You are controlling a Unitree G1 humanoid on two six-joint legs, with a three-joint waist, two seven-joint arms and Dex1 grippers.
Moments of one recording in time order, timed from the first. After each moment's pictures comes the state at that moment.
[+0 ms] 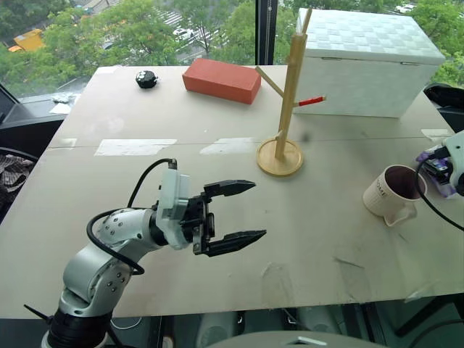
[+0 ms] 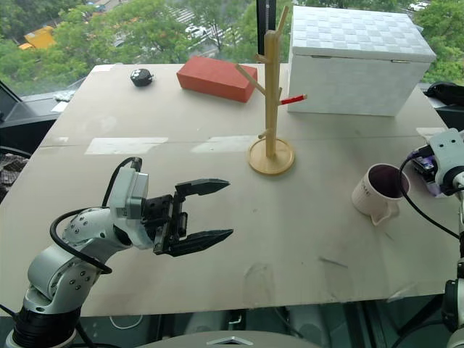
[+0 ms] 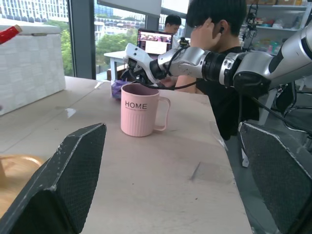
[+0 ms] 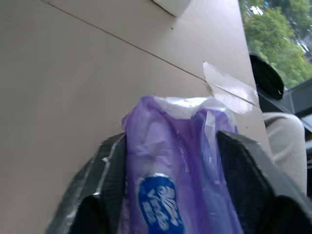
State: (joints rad) left arm -0.05 0.64 0.08 -0.62 -0.83 0.43 -1.00; right arm -0.46 -0.92 -0.22 0.52 0.02 0.25 0.62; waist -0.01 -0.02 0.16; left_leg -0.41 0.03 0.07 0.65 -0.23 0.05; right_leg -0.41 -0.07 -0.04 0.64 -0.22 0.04
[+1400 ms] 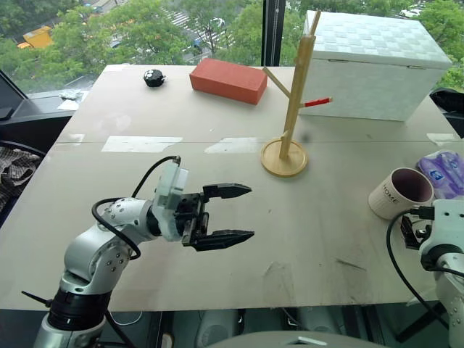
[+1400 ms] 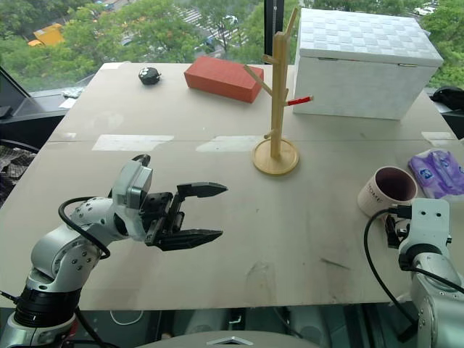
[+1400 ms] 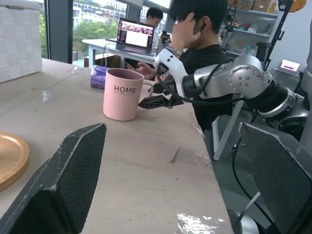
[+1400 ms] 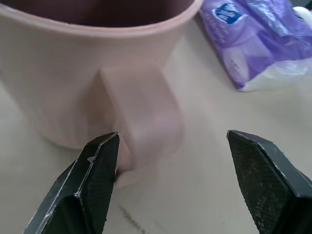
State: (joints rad) left arm -0.13 0.68 0.07 -0.45 -0.85 0.49 -1.17; right arm 0.19 -0.31 -0.39 -0.76 0.15 1.06 -0.01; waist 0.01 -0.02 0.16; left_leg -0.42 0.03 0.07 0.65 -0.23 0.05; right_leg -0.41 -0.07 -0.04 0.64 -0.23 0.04
